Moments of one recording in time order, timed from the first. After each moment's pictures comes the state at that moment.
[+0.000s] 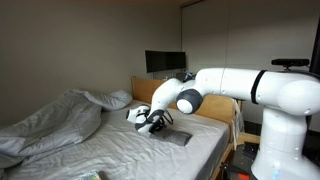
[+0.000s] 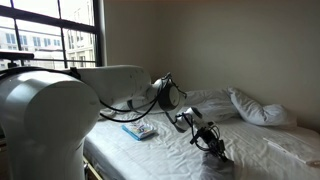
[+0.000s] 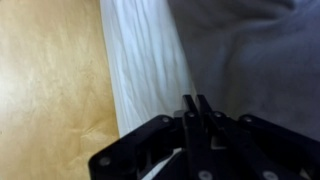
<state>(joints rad) 0.03 1.49 -0.25 -0.77 -0.67 1.70 0.69</state>
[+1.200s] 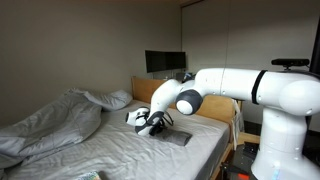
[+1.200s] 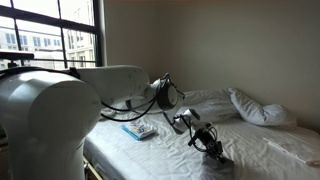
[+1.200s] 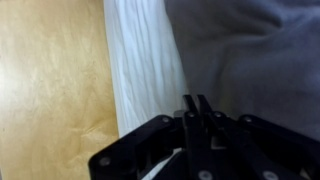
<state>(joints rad) 0.06 1.49 -0.27 -0.80 -0.67 1.70 0.70</state>
